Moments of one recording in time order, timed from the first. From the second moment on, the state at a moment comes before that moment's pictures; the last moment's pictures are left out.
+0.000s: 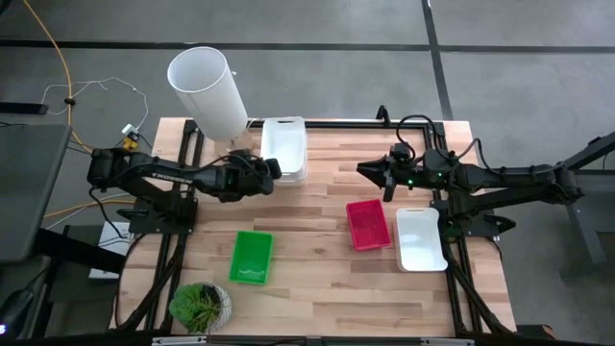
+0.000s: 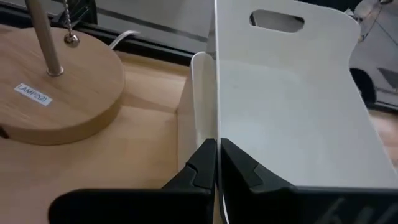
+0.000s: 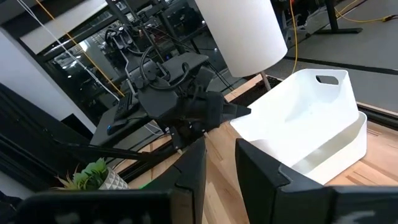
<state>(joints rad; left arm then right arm) 0.17 1.38 0.78 -0.44 -0.91 -1.38 -0.07 0.85 0.62 0.16 0.13 0.50</state>
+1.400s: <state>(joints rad) 0.18 1.01 0.82 0.17 -0.12 -0.38 -0.07 0.85 0.62 0.20 0.13 0.52</state>
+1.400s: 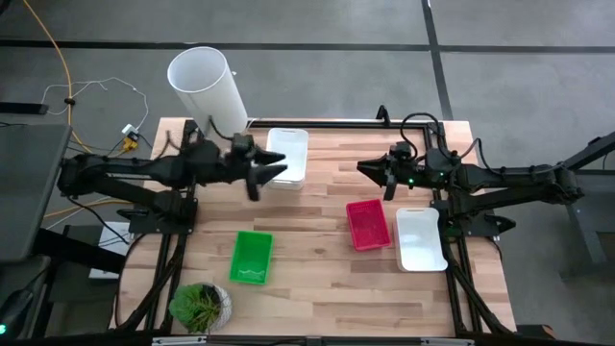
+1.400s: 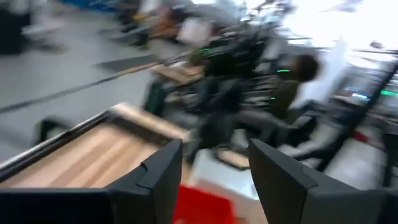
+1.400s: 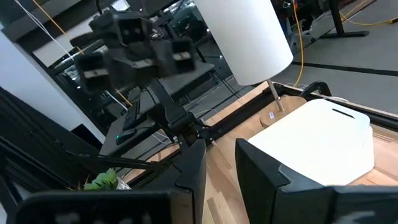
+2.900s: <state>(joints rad) 0.01 0.69 0.54 0.19 -0.06 -0.23 -0.07 0.85 0.62 0.32 0.09 0.42</state>
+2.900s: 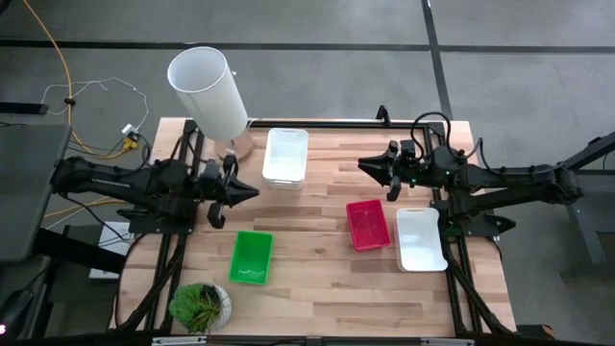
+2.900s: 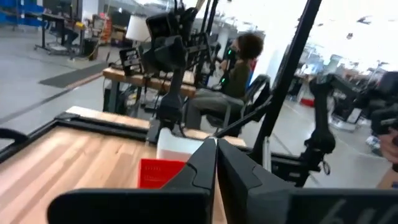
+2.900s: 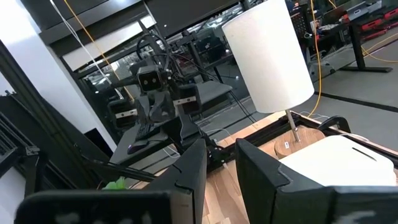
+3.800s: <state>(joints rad) 0.03 0.56 0.48 0.18 -0.07 -0.27 0.21 1.08 1.13 -0.88 0.06 0.95</state>
